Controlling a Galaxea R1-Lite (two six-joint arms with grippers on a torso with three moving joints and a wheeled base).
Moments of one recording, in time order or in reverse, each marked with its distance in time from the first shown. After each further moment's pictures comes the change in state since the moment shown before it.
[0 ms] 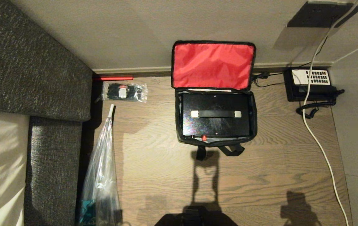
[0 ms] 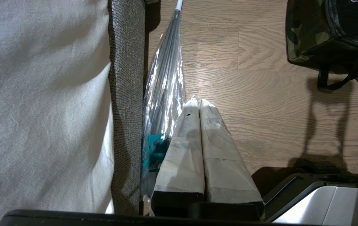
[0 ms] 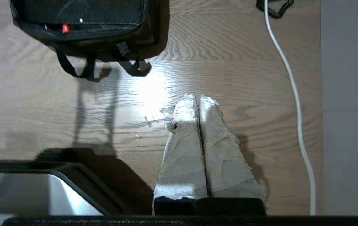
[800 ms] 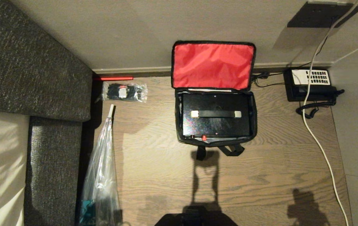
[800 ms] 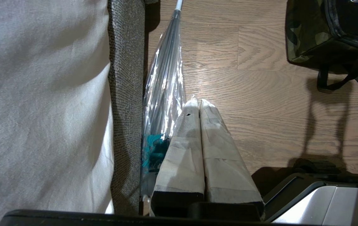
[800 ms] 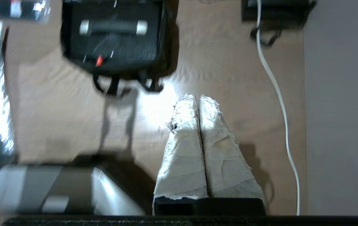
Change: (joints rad) left arm 0.000 0.000 0.000 -0.001 0.000 0.000; right arm 0.000 0.000 -0.652 0.621 0.036 0.032
